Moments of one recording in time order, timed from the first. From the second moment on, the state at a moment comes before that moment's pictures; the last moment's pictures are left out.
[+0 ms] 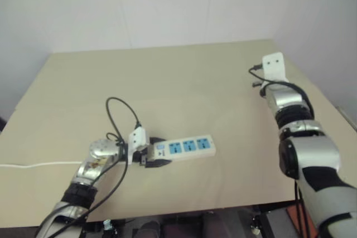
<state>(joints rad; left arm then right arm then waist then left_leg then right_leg) -0.39 0.52 -0.17 0.26 -0.24 -0.02 -1.23 -1.15 -0.47 0.01 0.95 -0.11 0.30 -0.07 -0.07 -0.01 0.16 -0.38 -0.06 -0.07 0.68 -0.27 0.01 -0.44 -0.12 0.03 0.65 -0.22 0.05</state>
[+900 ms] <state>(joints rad) -0.36 0.53 -0.14 0.18 -0.26 0.06 -1.16 -0.78 -0.64 0.13 0.35 0.26 -0.02 1.27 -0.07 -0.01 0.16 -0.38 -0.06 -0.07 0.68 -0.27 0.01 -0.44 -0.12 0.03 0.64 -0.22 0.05</state>
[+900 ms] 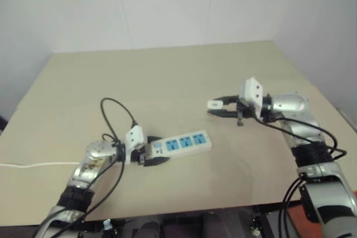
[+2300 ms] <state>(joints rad) -0.42 0.51 -0.19 0.23 -0.24 0.03 -1.29 -0.58 -0.36 0.20 0.10 0.38 0.31 1.20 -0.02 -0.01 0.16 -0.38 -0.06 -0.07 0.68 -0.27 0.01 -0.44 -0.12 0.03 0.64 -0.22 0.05</state>
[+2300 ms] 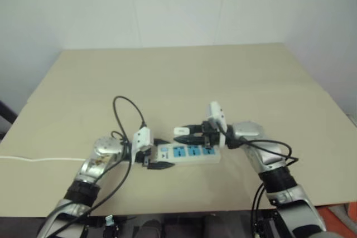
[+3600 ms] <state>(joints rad) -0.41 0.51 -0.19 0.24 -0.23 0.03 -1.29 -0.63 -0.33 0.24 0.29 0.30 0.13 1.26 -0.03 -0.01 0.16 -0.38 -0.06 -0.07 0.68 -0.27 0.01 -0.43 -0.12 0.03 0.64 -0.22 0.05</state>
